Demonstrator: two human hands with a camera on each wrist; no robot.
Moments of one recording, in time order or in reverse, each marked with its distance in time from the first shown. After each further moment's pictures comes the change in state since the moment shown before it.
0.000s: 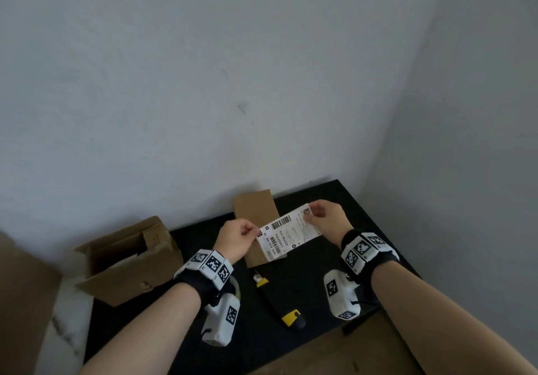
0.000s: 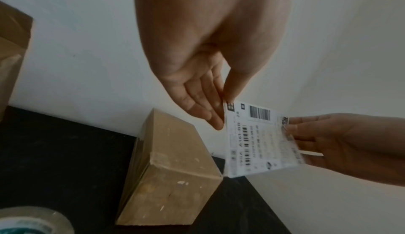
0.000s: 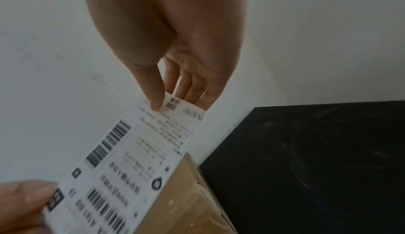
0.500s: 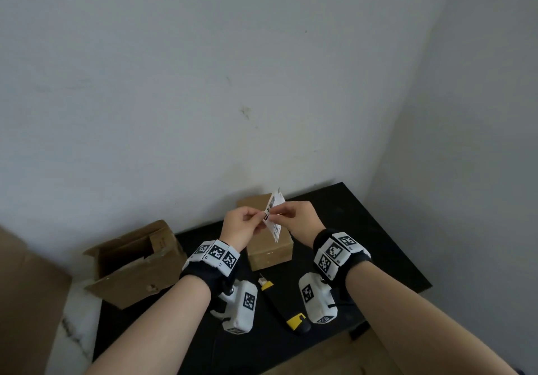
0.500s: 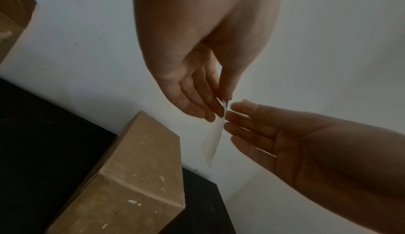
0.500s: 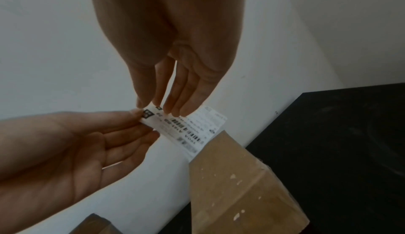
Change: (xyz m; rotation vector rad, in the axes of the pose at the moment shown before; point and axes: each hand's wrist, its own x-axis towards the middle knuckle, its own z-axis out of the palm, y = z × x) left_hand 0.009 0.026 -0.006 -0.369 0.112 -0.042; right_hand 0.001 -0.035 0.048 0.042 -0.098 -0.221
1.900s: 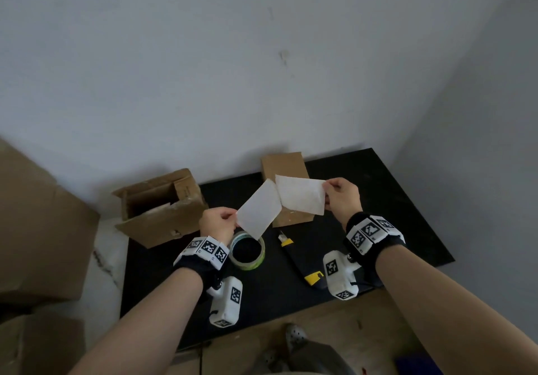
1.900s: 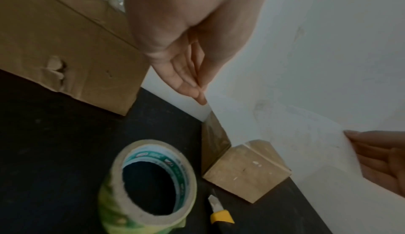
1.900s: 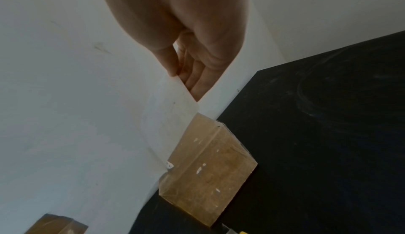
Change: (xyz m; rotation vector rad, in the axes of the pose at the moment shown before) left_hand -0.034 -0.095 -0.068 0.333 0.329 -0.227; right_hand -0.007 0.037 0.016 0.119 0.286 0.371
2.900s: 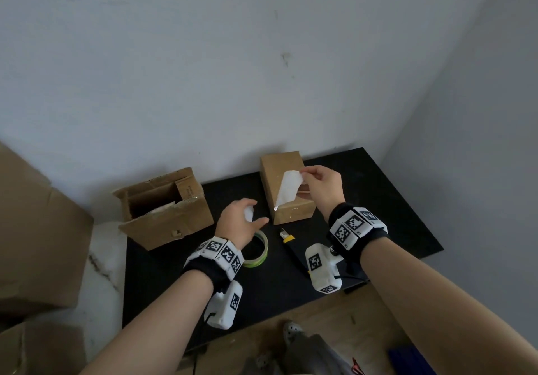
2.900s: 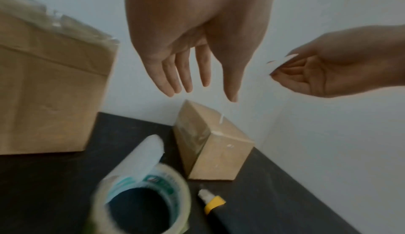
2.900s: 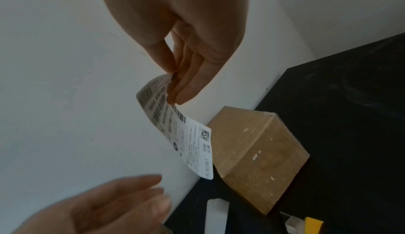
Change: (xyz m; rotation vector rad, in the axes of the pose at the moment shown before) left_hand -0.018 0.009 -0.008 0.241 -0.202 0.301; right_hand -0.039 -0.038 0.037 0.142 -0.020 -0.088
